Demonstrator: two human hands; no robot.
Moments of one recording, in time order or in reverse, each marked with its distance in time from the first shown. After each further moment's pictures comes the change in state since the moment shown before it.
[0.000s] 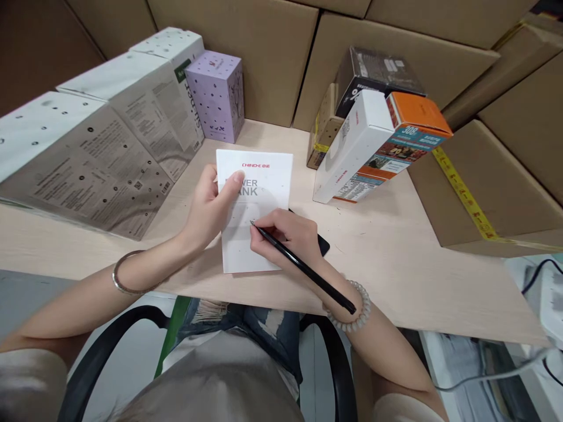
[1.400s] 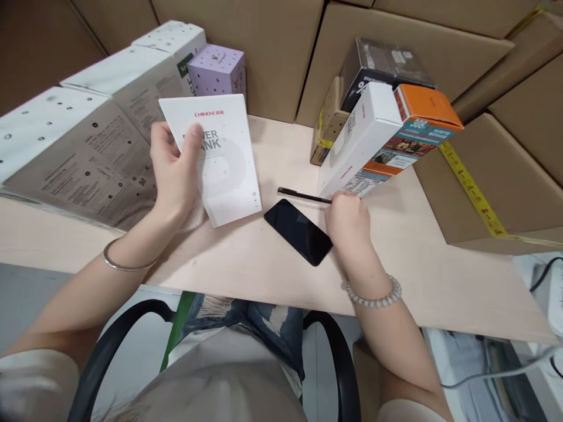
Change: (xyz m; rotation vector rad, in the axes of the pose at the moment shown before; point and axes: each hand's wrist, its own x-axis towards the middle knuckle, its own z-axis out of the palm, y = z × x) left_hand 0.055 0.006 -0.035 0.107 0.248 0.280; right_hand 0.023 0.080 -0.048 -1.091 -0.204 0.495
